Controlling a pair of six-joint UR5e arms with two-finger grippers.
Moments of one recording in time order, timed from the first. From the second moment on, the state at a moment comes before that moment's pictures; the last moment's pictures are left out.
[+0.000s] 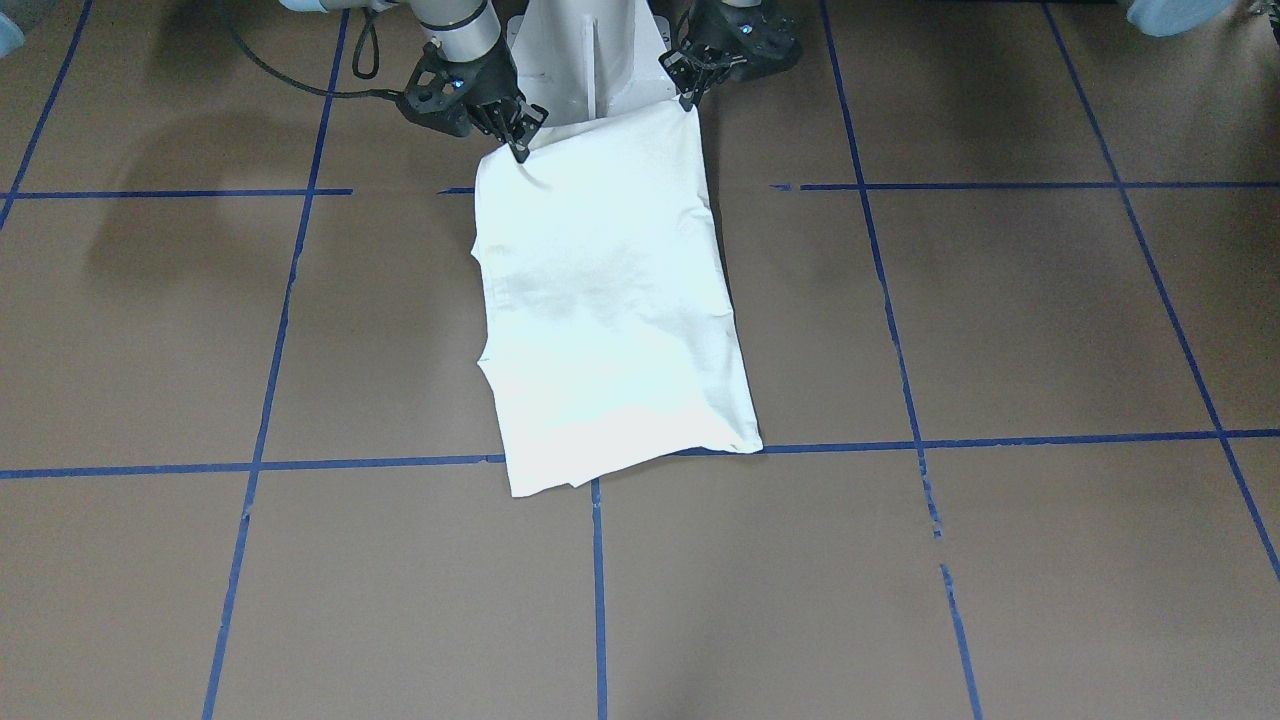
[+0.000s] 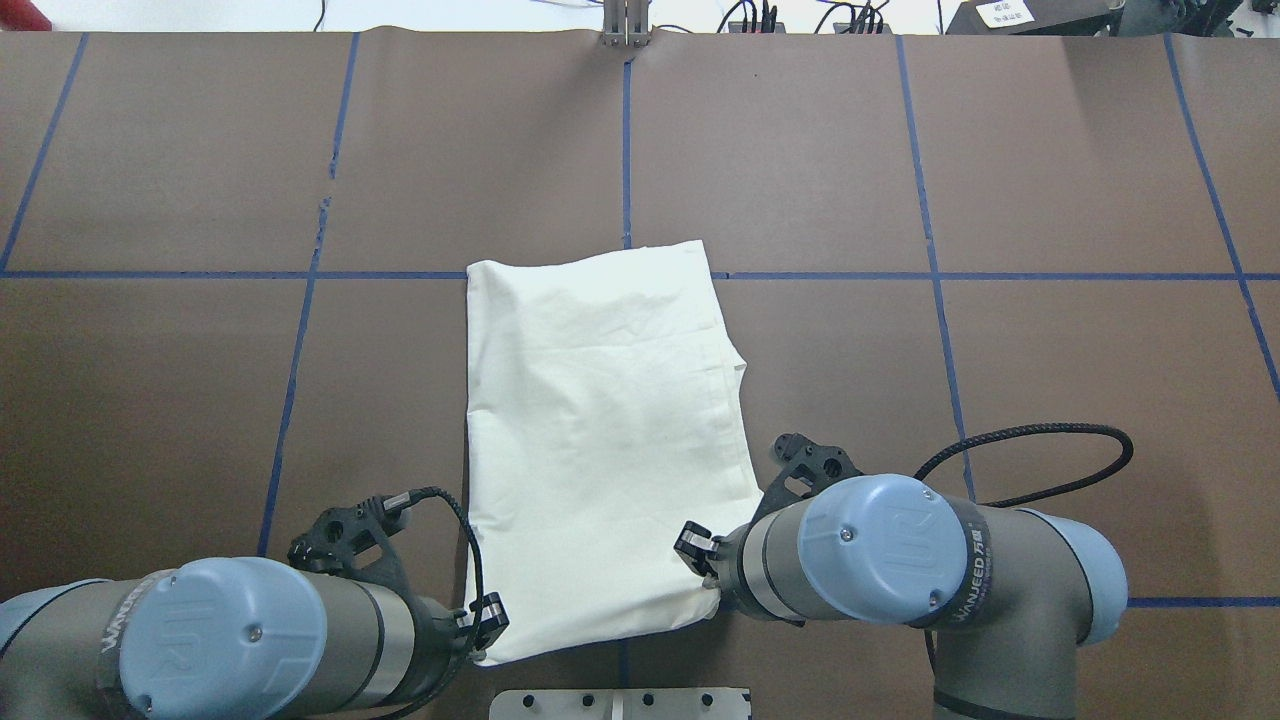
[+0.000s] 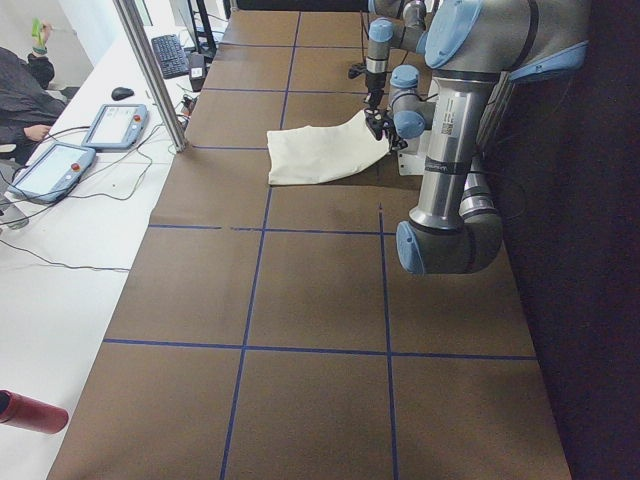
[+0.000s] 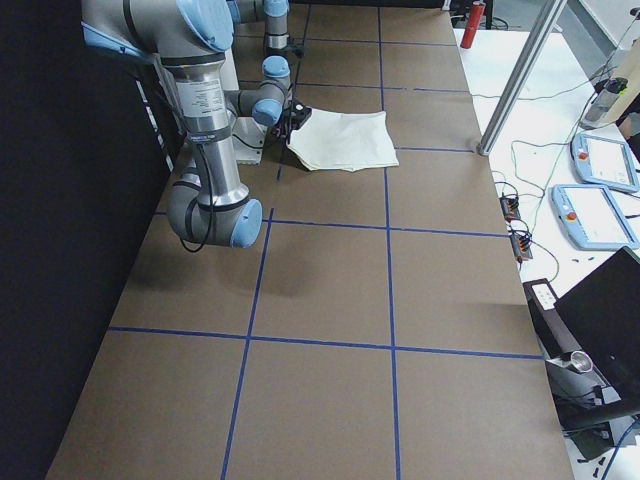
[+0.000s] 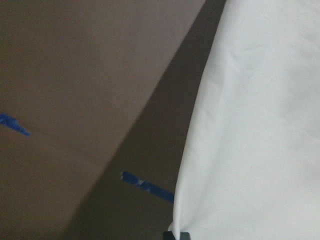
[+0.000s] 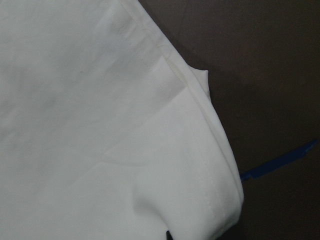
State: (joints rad) left arm -0.13 -1.87 -2.25 -1.58 -1.71 -1.96; right arm 0.21 -1.19 2.10 -1.51 1.77 1.98
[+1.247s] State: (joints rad) left arm -0.59 -2.12 -1.91 -1.61 -1.81 -1.71; right arm 0.60 -0.84 1.54 -1.29 1.94 1.88
